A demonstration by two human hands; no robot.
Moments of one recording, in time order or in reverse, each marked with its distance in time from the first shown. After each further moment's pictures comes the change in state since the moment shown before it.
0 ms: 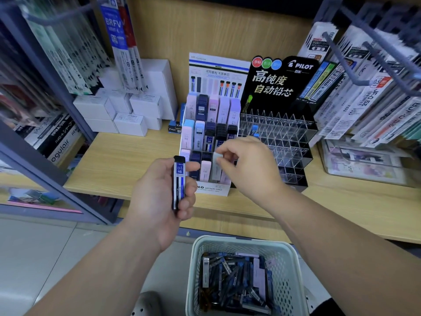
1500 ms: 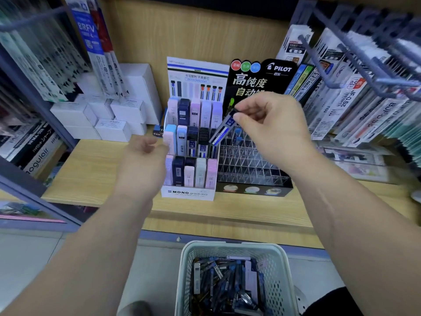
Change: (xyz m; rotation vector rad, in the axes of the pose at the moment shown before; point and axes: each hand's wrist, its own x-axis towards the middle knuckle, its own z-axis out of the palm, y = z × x) left_hand 0.044 0.021 0.016 0.533 0.358 0.401; right_hand 0.041 0.006 -0.083 0.205 0.117 0.187
